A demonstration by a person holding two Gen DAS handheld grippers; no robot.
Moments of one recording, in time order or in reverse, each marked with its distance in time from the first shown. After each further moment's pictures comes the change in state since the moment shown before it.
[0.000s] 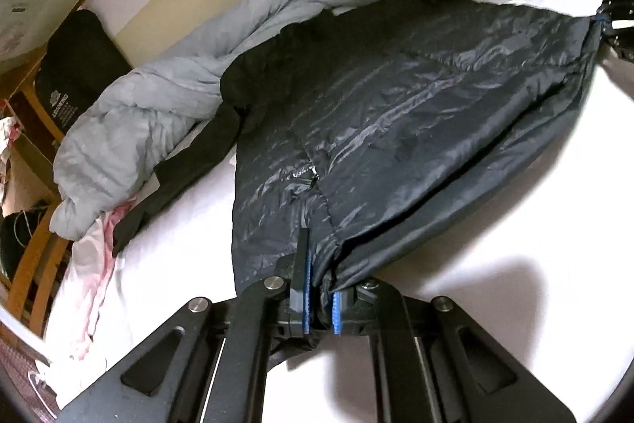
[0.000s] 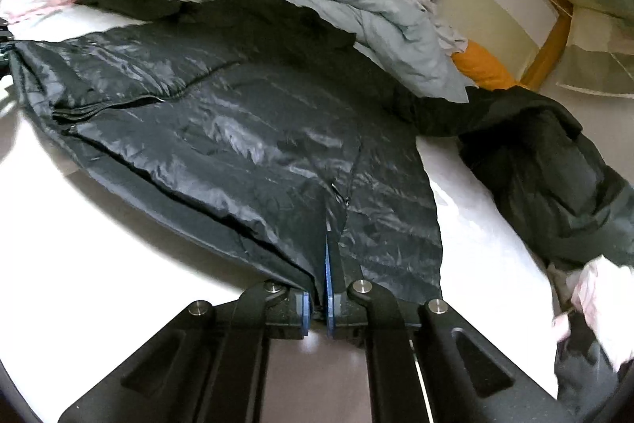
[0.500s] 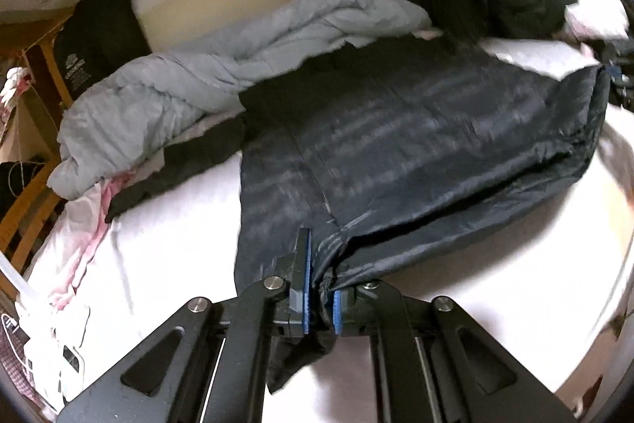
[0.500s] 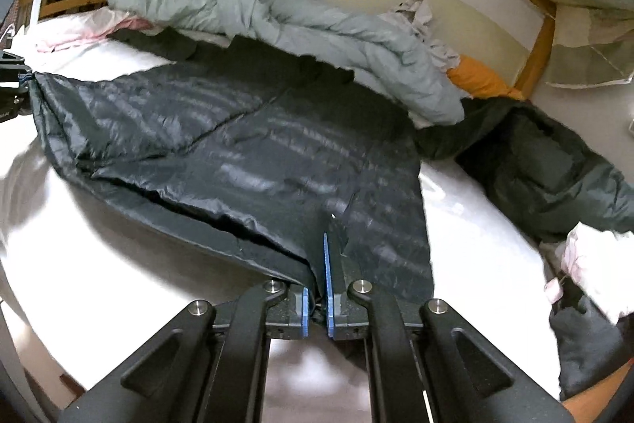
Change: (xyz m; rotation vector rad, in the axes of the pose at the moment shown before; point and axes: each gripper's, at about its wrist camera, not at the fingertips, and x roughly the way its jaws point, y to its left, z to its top) left arm -0.063 0.016 -0.002 -0.185 -0.067 -0.053; right arm -0.082 -0.001 -0.006 0.062 -0.100 0.009
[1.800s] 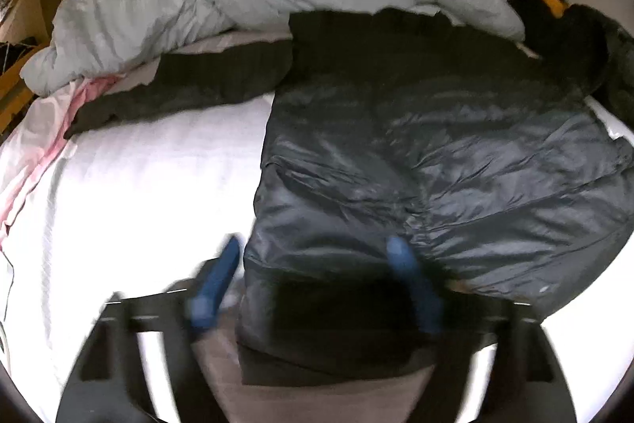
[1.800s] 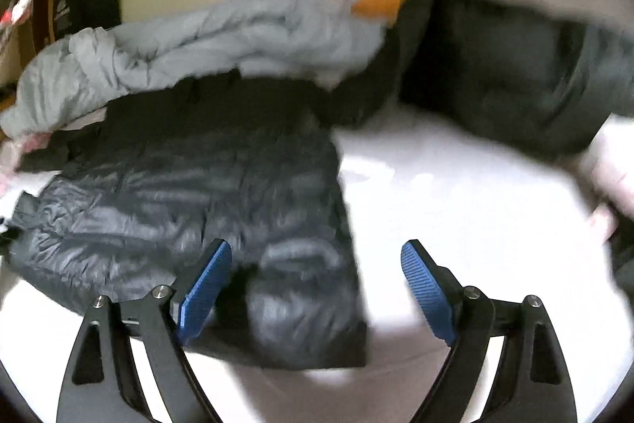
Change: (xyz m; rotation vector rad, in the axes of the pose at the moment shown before) left arm 0.163 0.067 0.015 -0.332 0.219 -0.002; right arm 0.150 -0.137 -0.014 0.538 0.143 0.076
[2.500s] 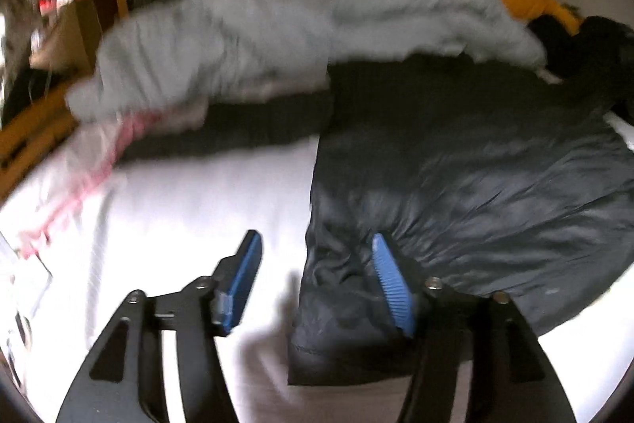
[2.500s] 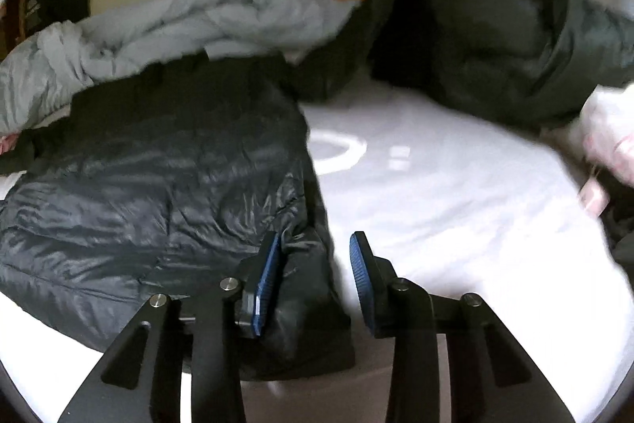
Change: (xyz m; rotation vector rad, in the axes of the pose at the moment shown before) left arm -0.047 0.001 -0.004 0.015 -0.226 0.136; right arm -0.009 0.010 -0.007 -0.044 -0.110 -0.195
